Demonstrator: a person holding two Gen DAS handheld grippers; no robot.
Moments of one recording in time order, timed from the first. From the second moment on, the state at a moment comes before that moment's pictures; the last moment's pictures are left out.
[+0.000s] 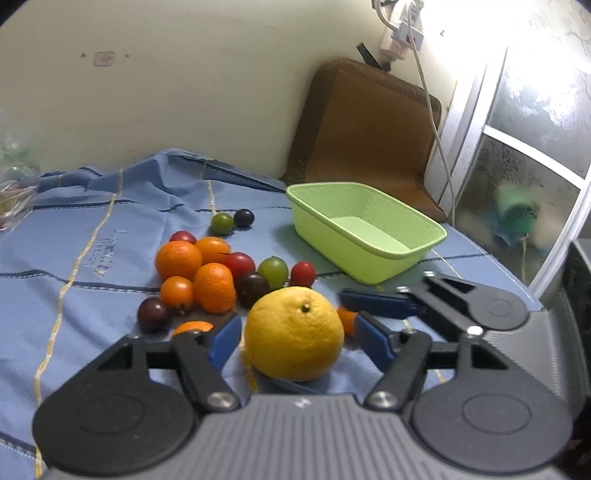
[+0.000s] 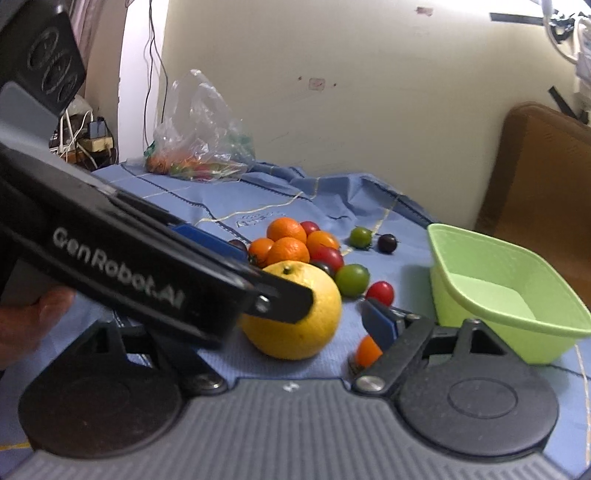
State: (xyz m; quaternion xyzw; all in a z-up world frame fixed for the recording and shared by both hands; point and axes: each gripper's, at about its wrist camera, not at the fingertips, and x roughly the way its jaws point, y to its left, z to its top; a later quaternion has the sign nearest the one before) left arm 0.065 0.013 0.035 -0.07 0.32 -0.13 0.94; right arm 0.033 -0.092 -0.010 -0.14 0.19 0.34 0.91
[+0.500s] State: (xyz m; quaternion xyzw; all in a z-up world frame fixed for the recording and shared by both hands) left arm 0.084 -0.023 0.074 -0.03 0.27 -0.14 0.95; right arm 0.039 -0.116 0.013 -0.11 0.17 0.31 0.93
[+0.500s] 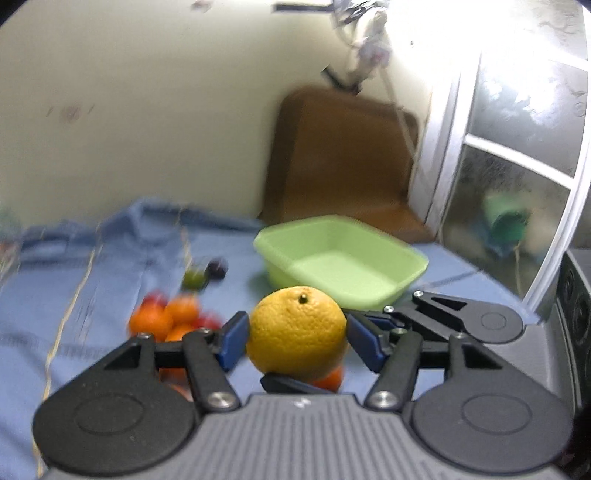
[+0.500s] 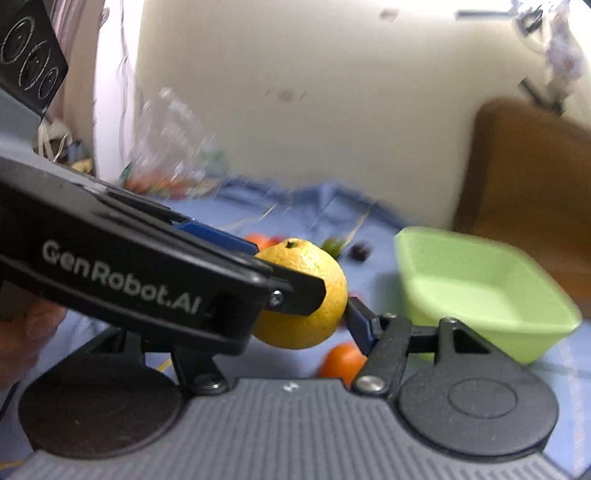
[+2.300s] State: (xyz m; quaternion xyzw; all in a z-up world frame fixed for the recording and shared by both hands) left arm 0.059 0.027 0.035 -0.02 0.21 0.08 0.98; right arm 0.038 -0.161 0.007 -0.02 0.12 0.24 0.96
